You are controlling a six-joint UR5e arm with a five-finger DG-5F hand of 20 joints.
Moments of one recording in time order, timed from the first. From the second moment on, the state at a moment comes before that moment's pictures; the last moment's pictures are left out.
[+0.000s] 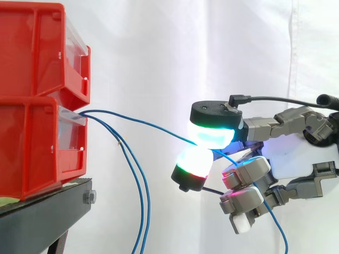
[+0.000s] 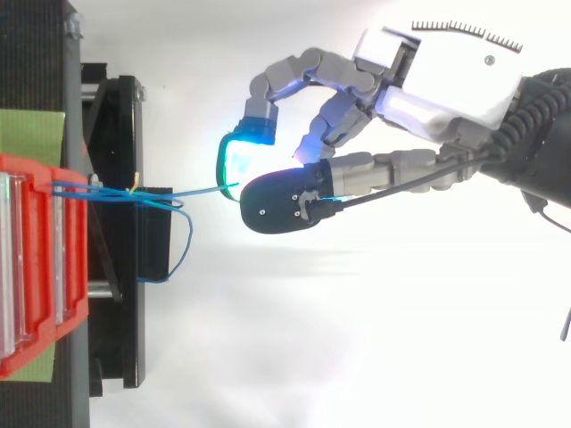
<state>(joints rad) 0.19 -2.24 -1.22 -2.98 -1.06 -0.07</state>
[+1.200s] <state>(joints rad) 0.19 -2.24 -1.22 -2.98 -1.06 -0.07</state>
